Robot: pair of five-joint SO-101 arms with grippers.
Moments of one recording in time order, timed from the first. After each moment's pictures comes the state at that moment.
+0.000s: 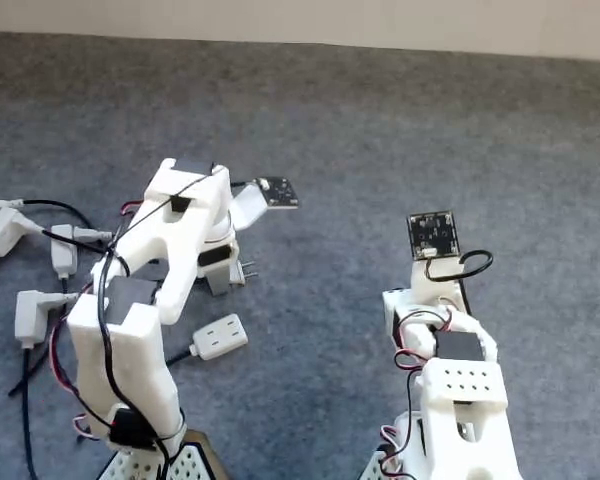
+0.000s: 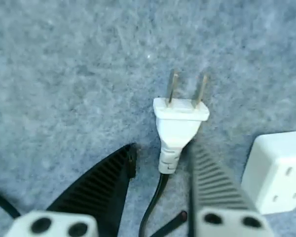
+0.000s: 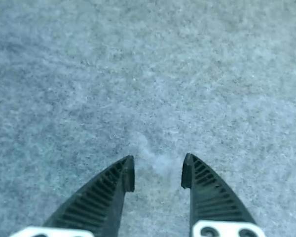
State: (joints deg) left arm 3.4 25.9 4.4 74.7 -54.1; right arm -2.8 -55.4 77.2 38.2 10.9
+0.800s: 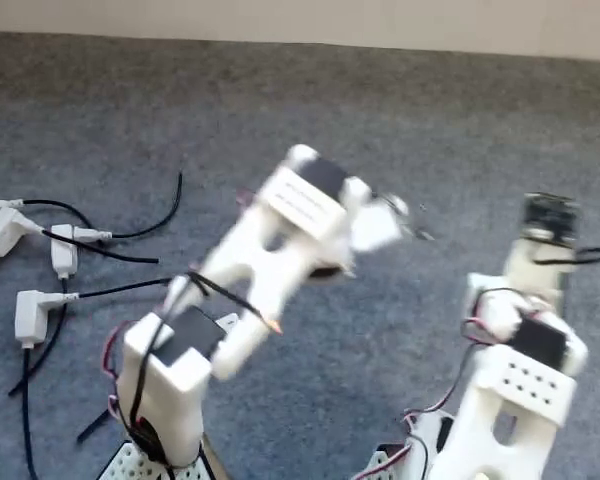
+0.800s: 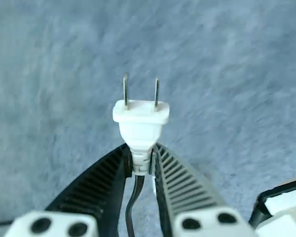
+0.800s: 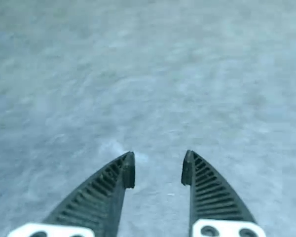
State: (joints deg) left arm 34.2 20.4 -18.7 99.9 -41.8; right arm 23.4 -55.4 54.4 60.8 12.8
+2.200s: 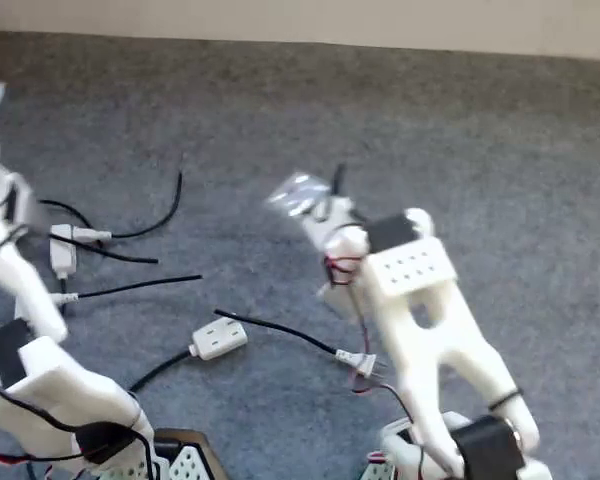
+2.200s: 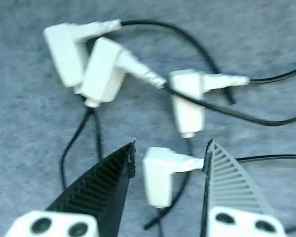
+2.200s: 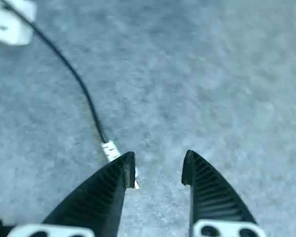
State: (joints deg) left arm -41.2 11.5 -16.2 87.7 -27.8; right arm -25.5 -20.6 27.5 81.5 30.6
